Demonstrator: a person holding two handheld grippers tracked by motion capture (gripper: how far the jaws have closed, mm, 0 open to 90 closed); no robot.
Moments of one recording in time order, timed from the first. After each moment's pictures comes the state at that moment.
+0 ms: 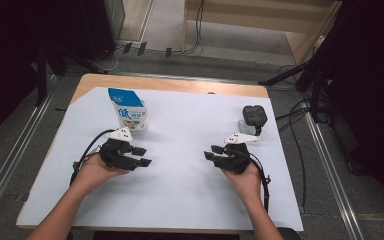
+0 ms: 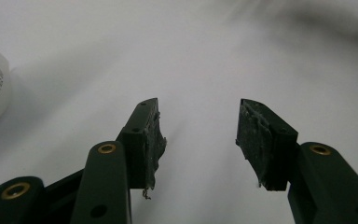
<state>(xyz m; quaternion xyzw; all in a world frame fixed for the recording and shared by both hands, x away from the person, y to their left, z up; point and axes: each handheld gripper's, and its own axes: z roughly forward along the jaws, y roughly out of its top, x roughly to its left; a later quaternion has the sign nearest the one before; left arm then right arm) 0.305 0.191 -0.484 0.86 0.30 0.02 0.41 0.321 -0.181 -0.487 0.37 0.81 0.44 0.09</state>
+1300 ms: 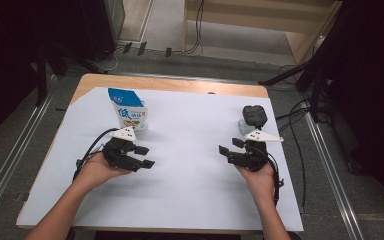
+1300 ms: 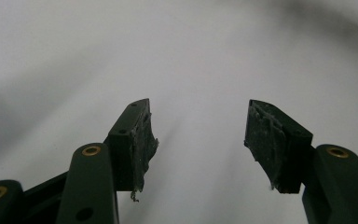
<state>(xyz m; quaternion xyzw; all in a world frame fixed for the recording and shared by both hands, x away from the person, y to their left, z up) 0.307 0.181 -0.478 0.86 0.29 0.00 0.41 0.320 -0.223 -0.471 0.43 0.76 0.47 0.14</state>
